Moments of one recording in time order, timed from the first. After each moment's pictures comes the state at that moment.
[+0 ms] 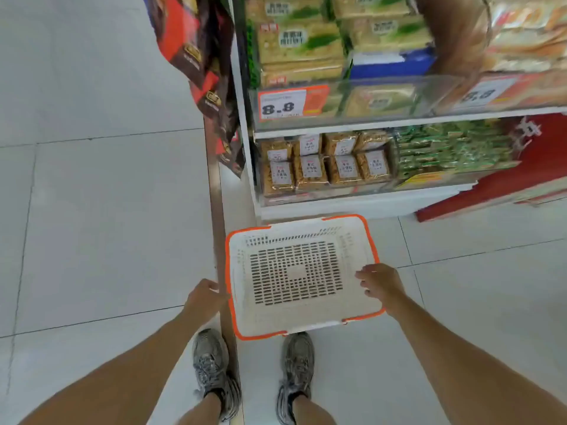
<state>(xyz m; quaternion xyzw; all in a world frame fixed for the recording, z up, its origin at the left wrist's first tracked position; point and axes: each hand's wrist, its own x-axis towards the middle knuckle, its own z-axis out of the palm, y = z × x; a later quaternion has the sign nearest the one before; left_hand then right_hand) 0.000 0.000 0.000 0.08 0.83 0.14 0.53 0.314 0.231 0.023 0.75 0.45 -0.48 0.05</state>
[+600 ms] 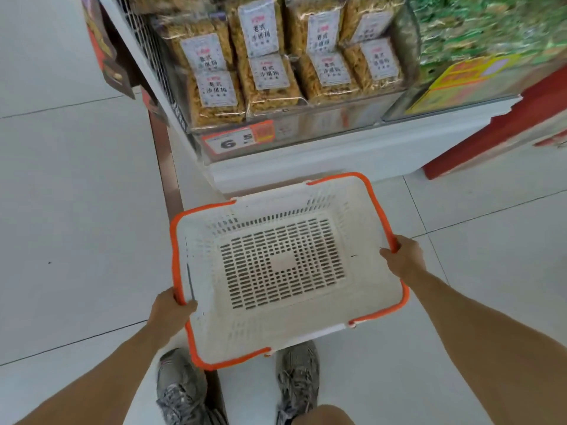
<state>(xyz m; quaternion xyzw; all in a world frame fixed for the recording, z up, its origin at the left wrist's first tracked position) 0.017 -0.004 -0.215 0.13 0.87 0.13 0.46 0.412 0.274 -0.198 0.75 0.56 -0.34 0.03</state>
